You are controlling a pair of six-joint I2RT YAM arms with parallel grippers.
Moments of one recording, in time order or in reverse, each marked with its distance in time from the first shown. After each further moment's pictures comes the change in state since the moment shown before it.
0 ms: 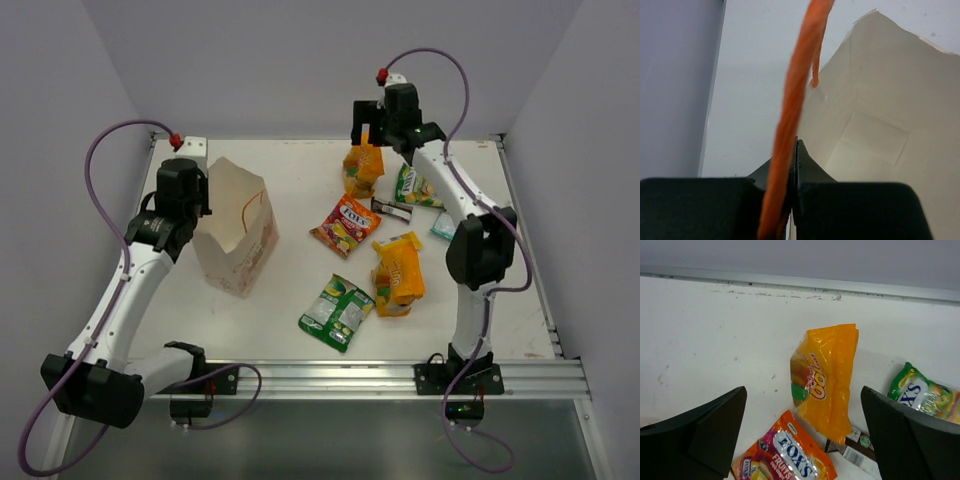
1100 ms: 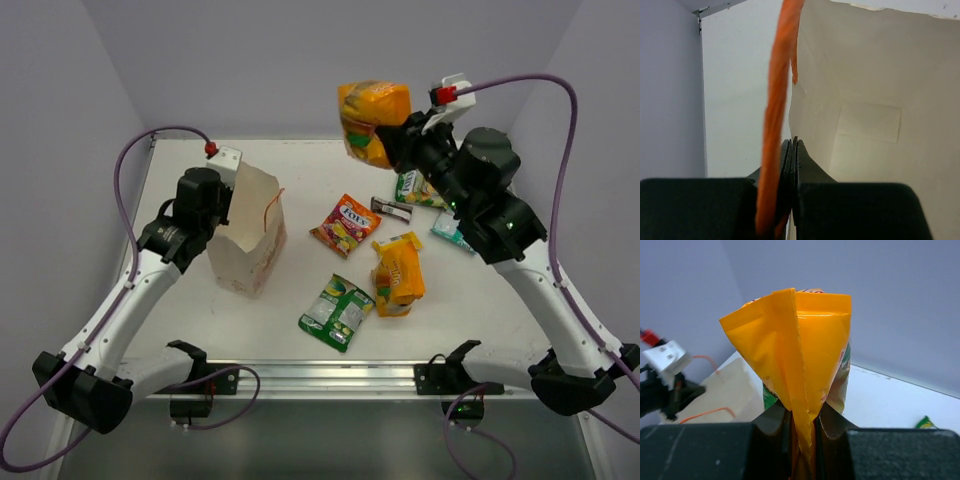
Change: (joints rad) left arm -0.176 -0.019 -0.017 0.010 -0.013 0.119; right arm 0.356 -0.911 -0.453 0.130 0.079 -0.079
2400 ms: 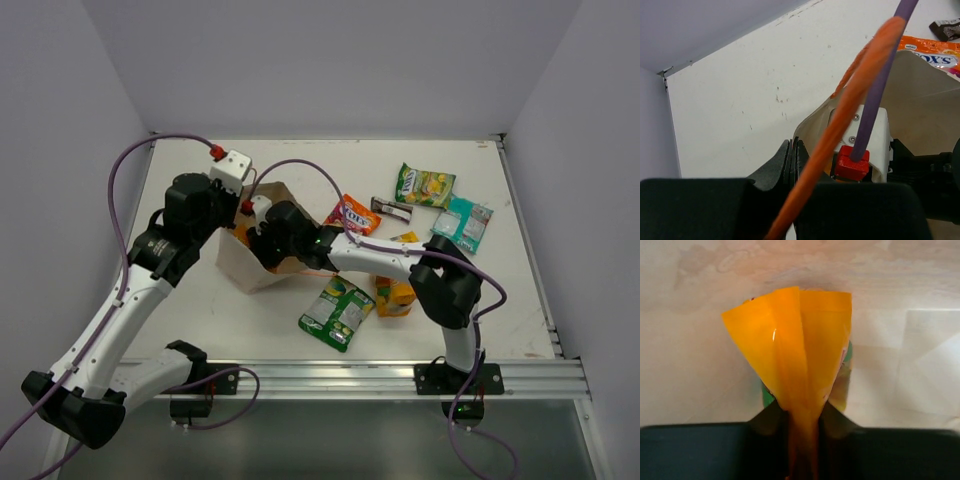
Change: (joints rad) left arm -0.026 -0.091 -0.018 0.071 0.226 0.073; right arm 0.318 0.775 -0.111 0.272 -0.269 0.107
